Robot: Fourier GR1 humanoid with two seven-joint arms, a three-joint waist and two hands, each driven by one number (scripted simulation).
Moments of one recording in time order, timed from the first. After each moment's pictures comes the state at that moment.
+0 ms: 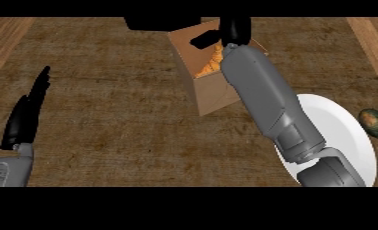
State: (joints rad) left arm -0.14 0.38 0.11 -1.33 -0.20 0.12 0.06; right arm -1.15 -0.01 0.03 -0.53 0.62 -0.53 0.39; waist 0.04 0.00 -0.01
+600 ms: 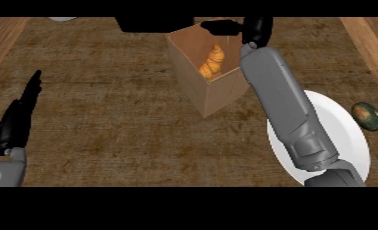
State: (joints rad) left arm -0.11 0.39 0.14 -1.34 -0.21 0.12 0.07; right arm -1.03 -0.03 -0.08 -0.73 0.47 -0.68 0.17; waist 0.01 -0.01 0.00
